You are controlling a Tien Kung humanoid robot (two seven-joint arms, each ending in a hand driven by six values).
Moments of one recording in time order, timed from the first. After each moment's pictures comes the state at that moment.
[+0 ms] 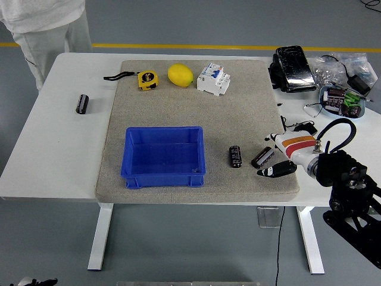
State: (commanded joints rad) left arm -0.23 0.16 -0.29 -0.22 0.50 0.23 0.15; right arm 0.43 -0.37 0.79 1.42 -2.20 0.16 -0.41
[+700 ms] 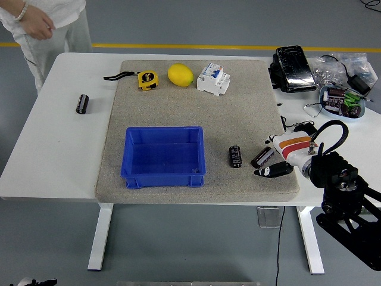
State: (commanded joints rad) left arm -0.23 0.16 -0.29 -0.22 0.50 0.23 0.15; right arm 0.45 -0.34 0.73 1.39 -2.25 0.13 -0.47
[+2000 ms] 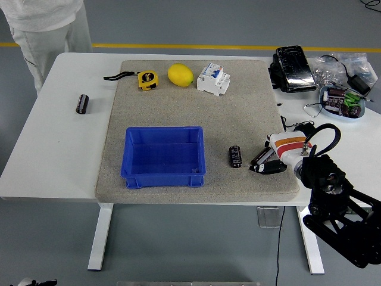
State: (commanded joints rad) left arm -0.23 0.17 -0.28 -0.22 0.50 0.23 0.15; right arm 0.48 -0.28 0.68 1.29 -2.23 0.03 -0.53
